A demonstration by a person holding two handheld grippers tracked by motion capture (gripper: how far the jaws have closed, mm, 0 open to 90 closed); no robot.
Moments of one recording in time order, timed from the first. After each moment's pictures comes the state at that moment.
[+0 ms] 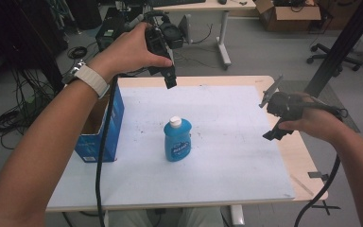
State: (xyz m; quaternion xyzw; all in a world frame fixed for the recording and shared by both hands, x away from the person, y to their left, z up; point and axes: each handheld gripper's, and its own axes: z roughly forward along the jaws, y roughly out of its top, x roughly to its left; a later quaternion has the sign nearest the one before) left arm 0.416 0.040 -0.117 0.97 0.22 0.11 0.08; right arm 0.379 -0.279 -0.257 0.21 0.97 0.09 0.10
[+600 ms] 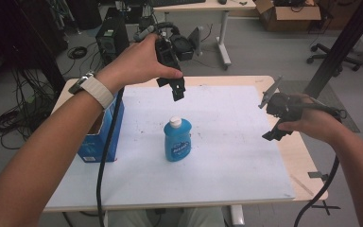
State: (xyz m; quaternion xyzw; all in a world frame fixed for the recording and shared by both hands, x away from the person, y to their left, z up) left arm 0.397 0.023 -0.127 0.97 0.23 0.09 0.07; right arm 0.378 -0.279 -0.260 0.20 0.97 0.09 0.10
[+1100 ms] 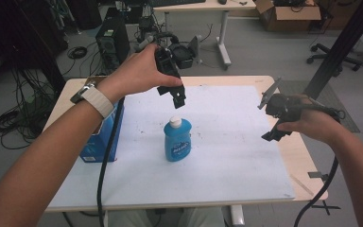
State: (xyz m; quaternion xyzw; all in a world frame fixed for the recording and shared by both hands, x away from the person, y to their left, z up) left arm 0.390 0.025 -0.146 0.97 0.23 0.07 0.07; right arm 0.379 -0.277 -0.263 0.20 0.97 0.09 0.10
